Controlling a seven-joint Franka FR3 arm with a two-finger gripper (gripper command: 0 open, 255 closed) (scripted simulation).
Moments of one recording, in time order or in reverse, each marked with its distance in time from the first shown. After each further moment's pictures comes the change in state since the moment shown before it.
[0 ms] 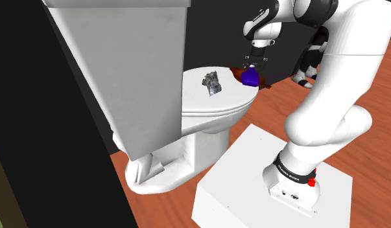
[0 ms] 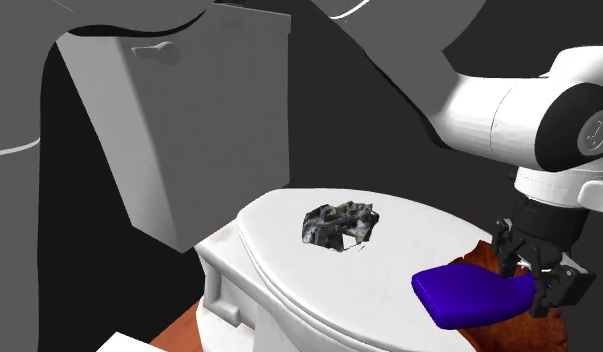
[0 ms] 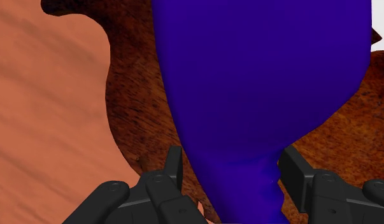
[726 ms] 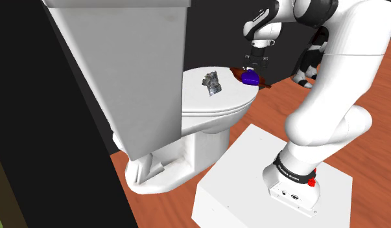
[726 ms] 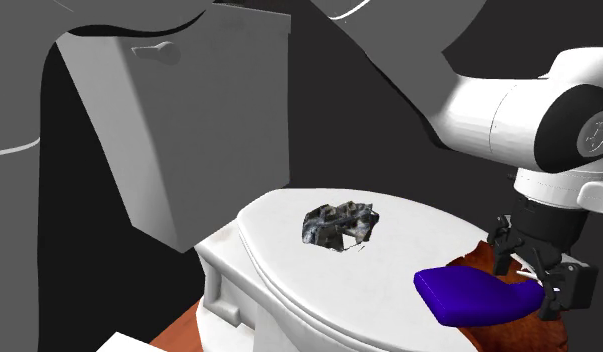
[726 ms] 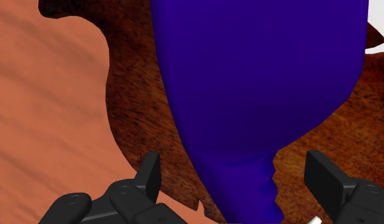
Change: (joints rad) arm 0.000 0.000 0.000 -0.004 0.000 0.004 0.000
